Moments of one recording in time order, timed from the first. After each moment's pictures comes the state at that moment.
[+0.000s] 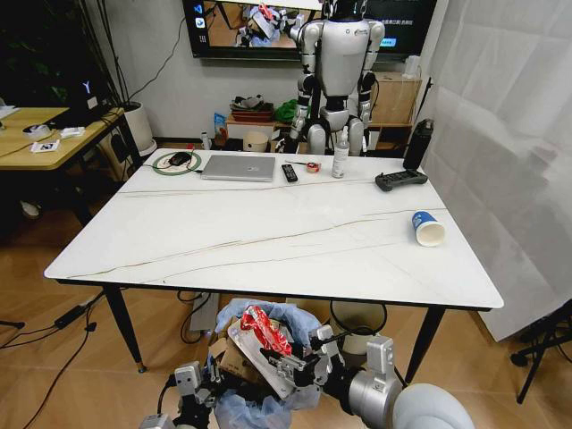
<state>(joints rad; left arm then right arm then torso) 1.93 -1.56 -0.48 -2.18 -0.32 0.11 0.00 -1.33 0.88 -0.06 2.35 1.07 -0.54 0.30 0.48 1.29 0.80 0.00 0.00</state>
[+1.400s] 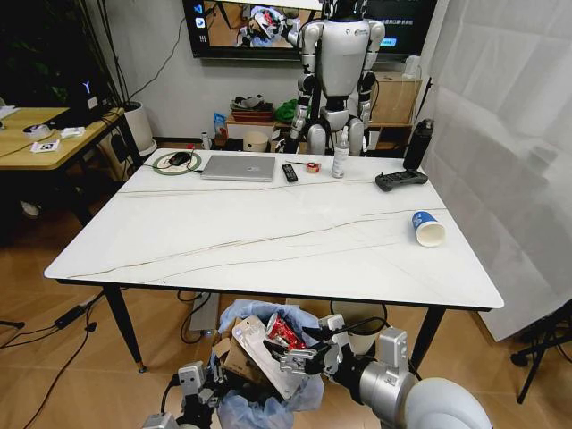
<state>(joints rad) 1.92 -1.54 -0.47 -2.17 -0.33 0.11 0.00 -1.37 0.86 0.06 2.41 1.04 -0.55 0.28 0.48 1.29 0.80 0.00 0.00</state>
